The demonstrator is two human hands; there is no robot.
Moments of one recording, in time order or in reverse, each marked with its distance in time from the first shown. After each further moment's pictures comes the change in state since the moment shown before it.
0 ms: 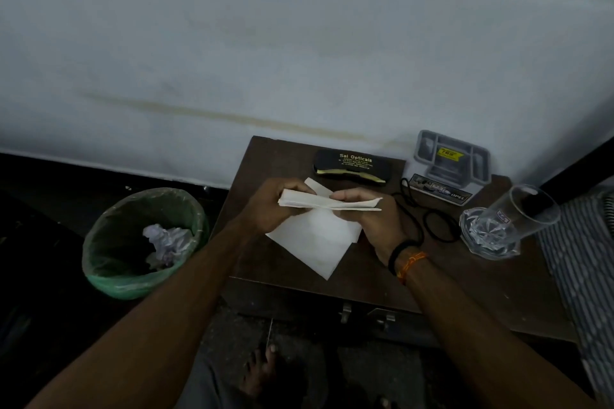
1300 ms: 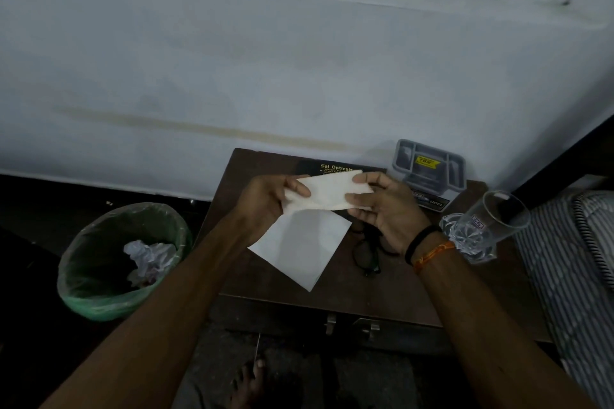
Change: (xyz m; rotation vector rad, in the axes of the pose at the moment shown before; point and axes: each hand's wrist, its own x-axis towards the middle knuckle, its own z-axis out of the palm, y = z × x) left_hand 0.015 0.051 0.011 -0.735 0.067 -0.304; right_hand 0.006 -0.054 -0.044 0.325 0.069 0.313
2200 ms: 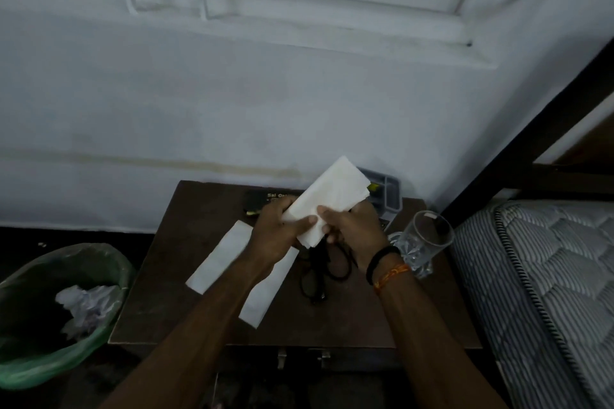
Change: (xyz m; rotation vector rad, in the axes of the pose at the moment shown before) left_hand 0.031 -0.028 0.093 0.297 0.048 0.141; right_hand -0.011 -0.025 -0.026 -0.198 0.177 -0.104
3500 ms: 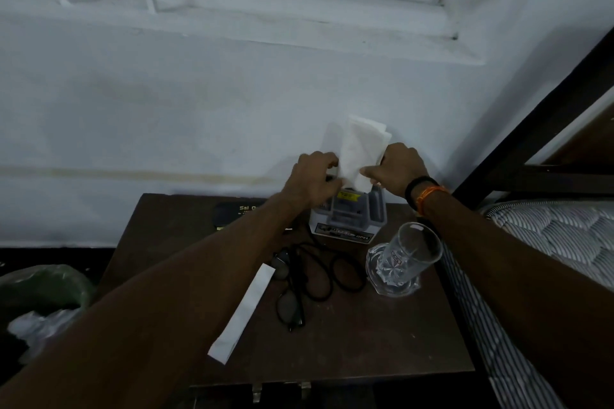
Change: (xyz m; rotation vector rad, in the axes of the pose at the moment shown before) left_hand 0.154 0.019 0.081 0.837 -0.168 0.336; right_hand 0.124 -0.066 -0.115 -0.992 0.222 -0.168
